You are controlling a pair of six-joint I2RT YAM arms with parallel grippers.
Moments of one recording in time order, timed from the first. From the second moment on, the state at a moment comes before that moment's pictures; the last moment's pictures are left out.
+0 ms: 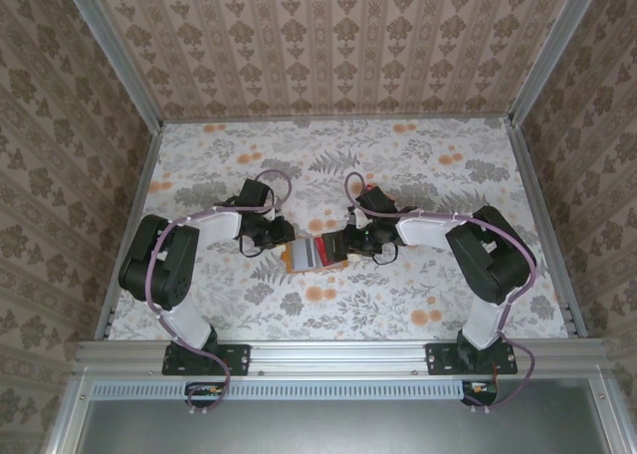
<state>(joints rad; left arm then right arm) -0.41 1.71 0.86 -0.32 0.43 -0.53 0.56 1.80 0.94 -0.21 -0.42 0.61</state>
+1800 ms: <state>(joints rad) -0.42 1.71 0.86 -0.30 0.45 -0.53 0.55 1.73 0.92 -0.24 -0.38 0.55</state>
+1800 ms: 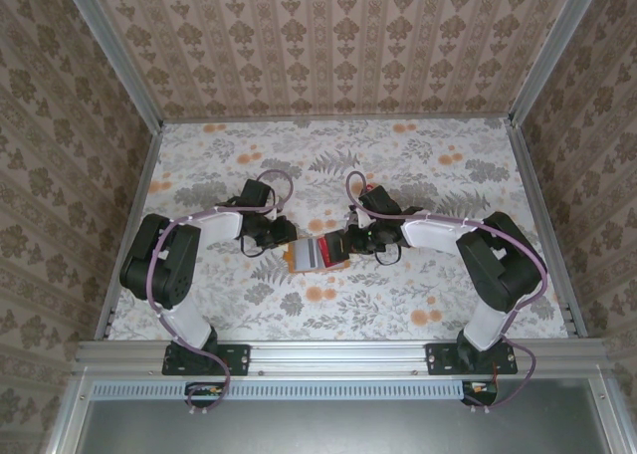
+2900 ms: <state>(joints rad) -0.42 1.72 0.87 -0.31 0.45 -0.53 0.53 1.63 0.88 -0.25 -0.48 0.53</state>
